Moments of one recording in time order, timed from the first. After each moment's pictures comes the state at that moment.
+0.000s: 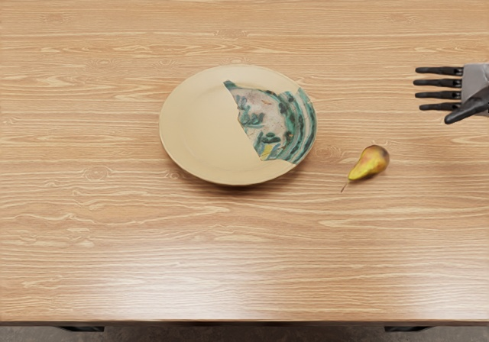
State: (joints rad) left arm -0.06 0.00 0.02 0.00 0.12 0.18 0.56; right arm 0.96 -0.92 0.56 0.93 0.13 0.61 -0.61
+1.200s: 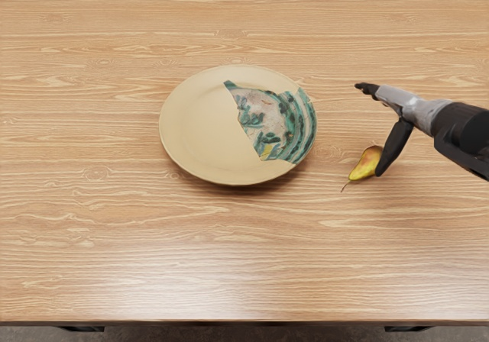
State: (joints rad) left arm -0.06 0.00 0.02 0.00 0.12 0.18 0.56; right arm 0.85 -0.80 0.53 1.65 -1.01 -0.02 -0.61
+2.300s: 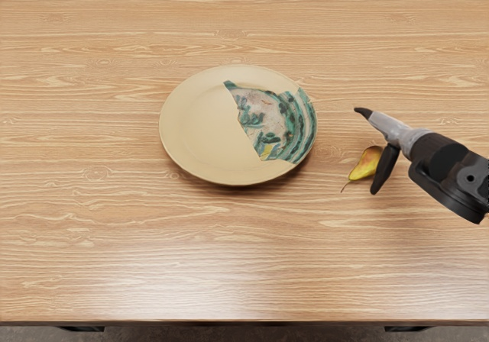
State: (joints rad) left arm -0.06 0.00 0.02 0.00 0.12 0.18 0.56; right arm 0.79 -0.68 0.45 1.53 -1.19 -0.11 -0.61
